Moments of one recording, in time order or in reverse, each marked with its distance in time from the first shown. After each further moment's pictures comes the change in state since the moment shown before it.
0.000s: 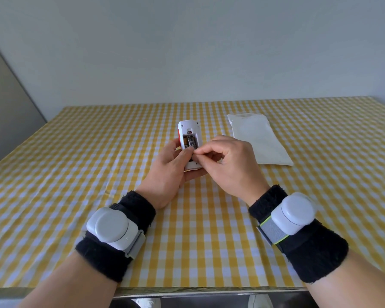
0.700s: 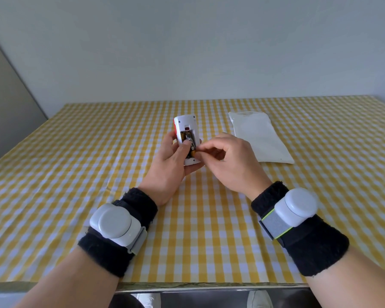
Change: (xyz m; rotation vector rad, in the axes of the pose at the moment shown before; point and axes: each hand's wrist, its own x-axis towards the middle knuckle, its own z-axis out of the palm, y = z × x) left_hand 0.003 -0.004 -0.001 0.064 0.115 0.053; right_hand 0.002 0.005 -0.001 0.013 -0.138 0.164
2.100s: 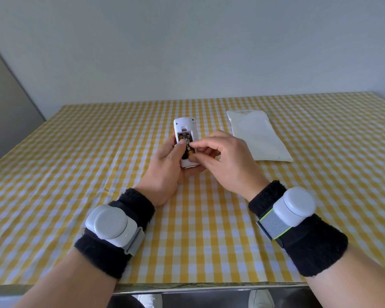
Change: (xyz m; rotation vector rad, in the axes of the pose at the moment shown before) left_hand -0.002 0.003 0.002 -0.106 -0.053 -0.069; right_hand -0.001 0.001 0.003 0.027 0.006 -0.067
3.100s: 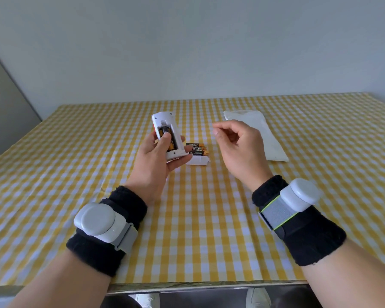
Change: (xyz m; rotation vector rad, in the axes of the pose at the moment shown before) left_hand 0.007 0.006 -0.009 -0.080 0.203 0.069; right_hand 0.008 0.013 -0.017 0.069 0.265 0.230
